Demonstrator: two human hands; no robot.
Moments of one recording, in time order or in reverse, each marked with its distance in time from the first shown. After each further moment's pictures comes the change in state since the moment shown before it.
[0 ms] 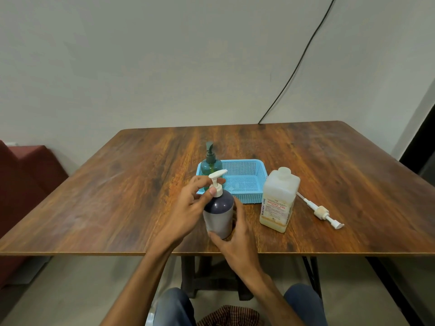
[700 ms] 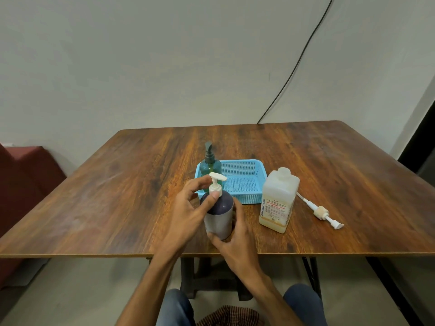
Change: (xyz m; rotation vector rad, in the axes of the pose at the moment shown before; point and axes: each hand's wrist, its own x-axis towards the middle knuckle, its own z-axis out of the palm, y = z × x) left_hand -0.010 0.000 0.010 -0.021 0.191 -0.027; right_hand -0.001 -0.001 -0.002 -0.002 -0.012 0.019
